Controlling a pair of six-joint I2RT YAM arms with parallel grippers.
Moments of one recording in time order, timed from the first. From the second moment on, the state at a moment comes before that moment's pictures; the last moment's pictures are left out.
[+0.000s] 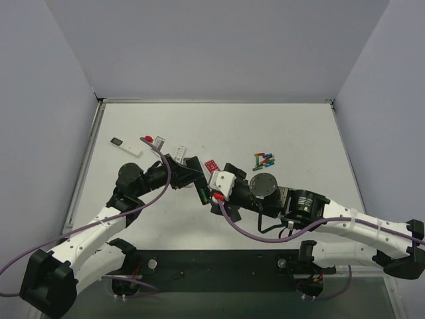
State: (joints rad) left arm -0.49 0.94 0.47 0.58 0.61 -0.96; right arm 1.24 1.02 1.04 -0.31 0.21 -0.34
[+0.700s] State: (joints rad) left arm -0.49 0.95 0.56 0.44 0.71 -0.93; right arm 1.08 1.10 0.99 -0.36 -0.30 -0.68
